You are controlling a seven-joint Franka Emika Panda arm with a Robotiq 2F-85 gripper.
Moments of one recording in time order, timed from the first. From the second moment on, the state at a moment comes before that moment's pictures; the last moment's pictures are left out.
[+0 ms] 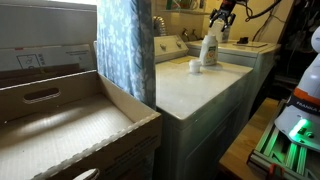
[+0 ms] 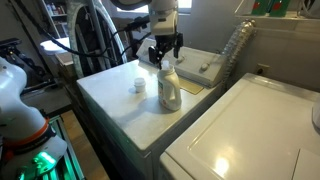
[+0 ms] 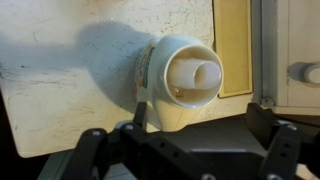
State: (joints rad) arm -0.26 -0.13 -0.27 -2.10 0.31 2.11 0.94
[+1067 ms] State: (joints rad) arm -0.30 0.13 -0.32 -2.01 0.39 2.05 0.88
